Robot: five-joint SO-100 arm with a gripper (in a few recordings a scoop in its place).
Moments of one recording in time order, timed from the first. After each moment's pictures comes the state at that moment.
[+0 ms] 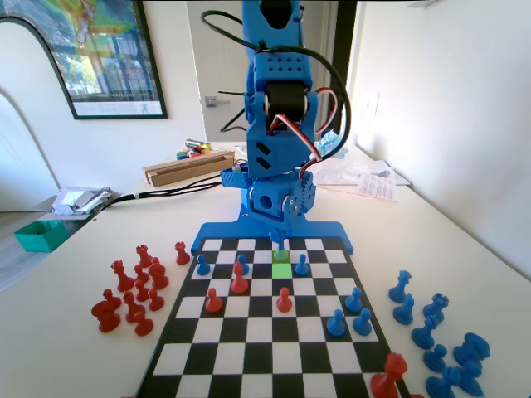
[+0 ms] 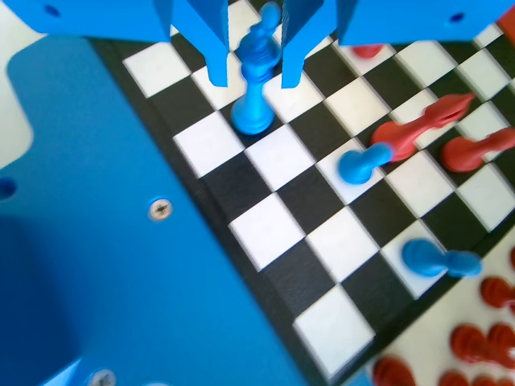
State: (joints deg) arm -3.1 105.6 148.7 41.2 -142.0
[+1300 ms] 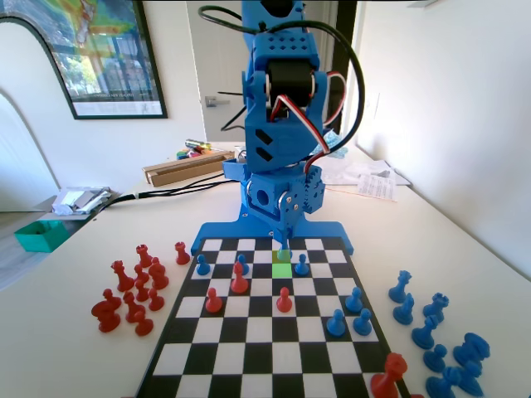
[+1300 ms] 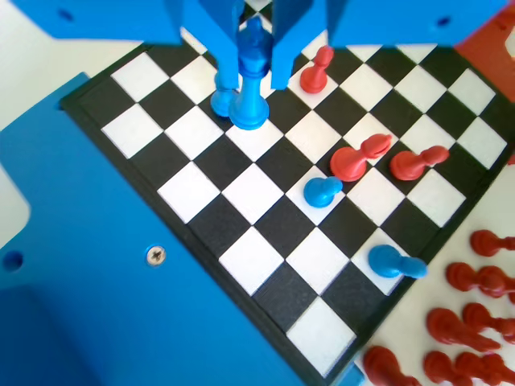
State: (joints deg) arm -2.5 100.7 135.2 50.4 -132.8
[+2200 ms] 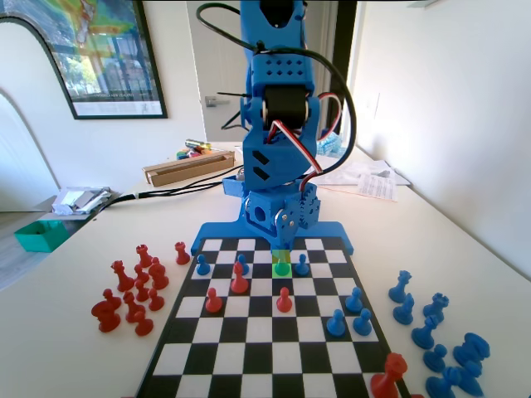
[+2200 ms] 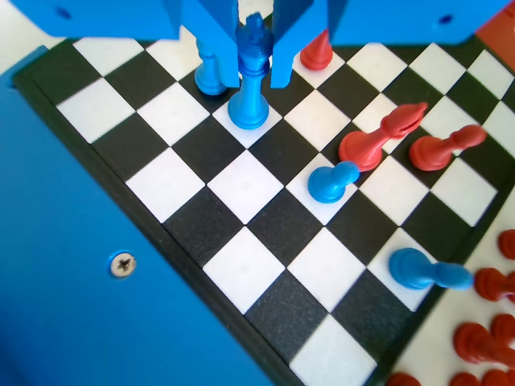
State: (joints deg) arm -1.9 96.4 140.1 39.2 -133.6
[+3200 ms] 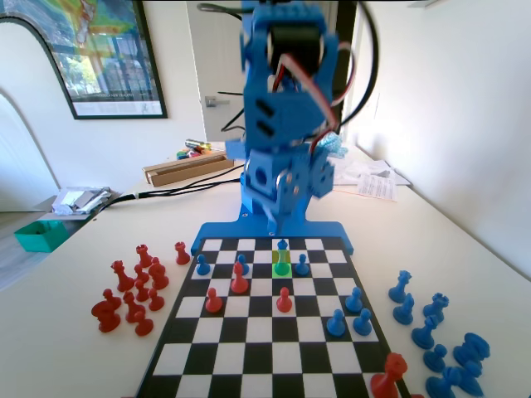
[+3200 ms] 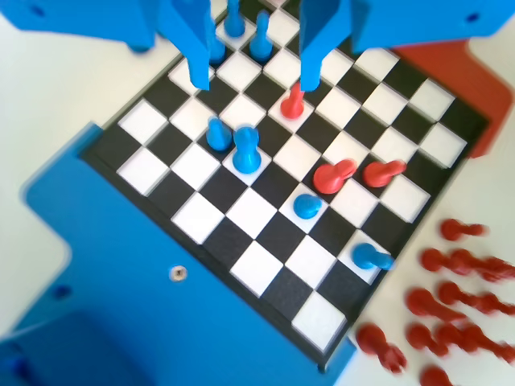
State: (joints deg) arm -3.6 102.7 121.9 66.9 -125.0
